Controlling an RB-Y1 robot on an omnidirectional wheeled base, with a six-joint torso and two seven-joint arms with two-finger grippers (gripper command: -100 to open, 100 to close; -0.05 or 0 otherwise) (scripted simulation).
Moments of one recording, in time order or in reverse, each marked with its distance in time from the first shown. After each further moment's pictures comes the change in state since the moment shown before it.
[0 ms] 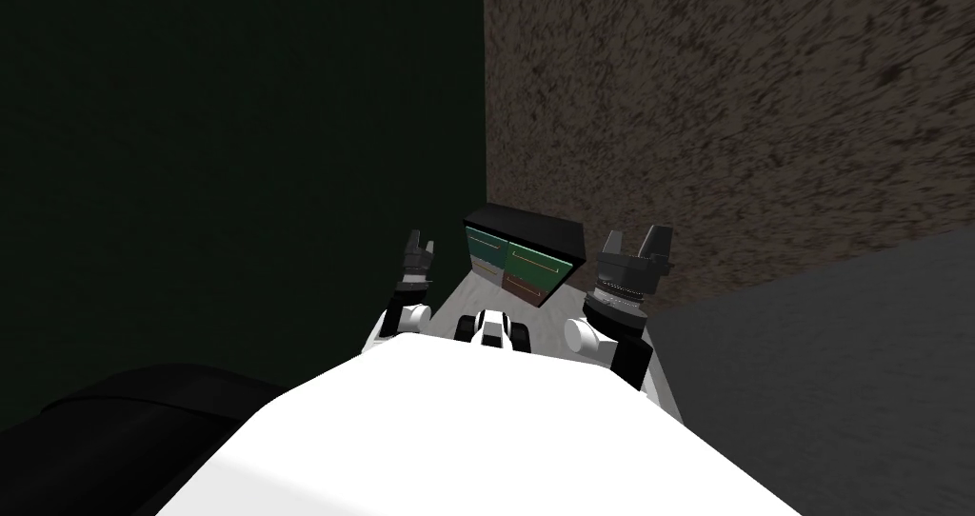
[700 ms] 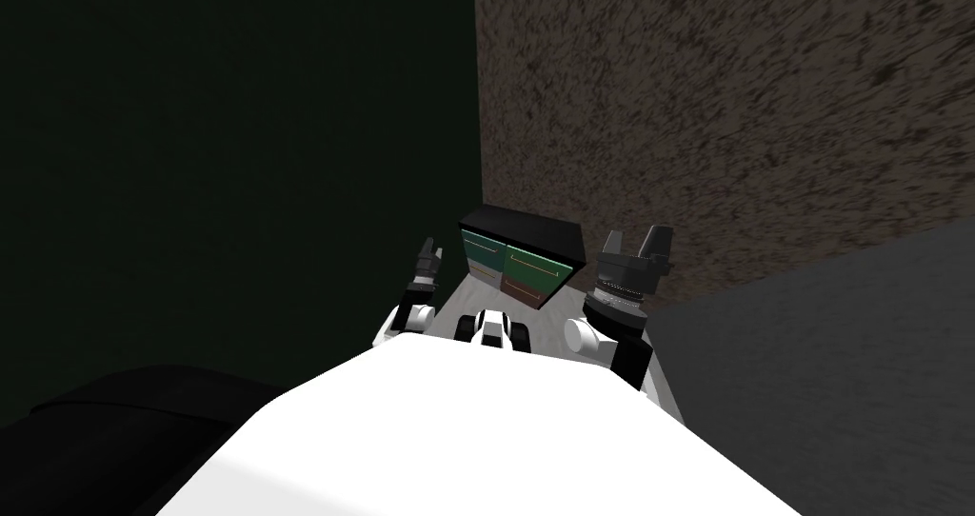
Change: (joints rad) left arm -0.051 0.051 -0.035 0.156 -0.013 -0.002 0.005; right arm 0.000 0.000 0.000 0.000 0.000 0.000 0.000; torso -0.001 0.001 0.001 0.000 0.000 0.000
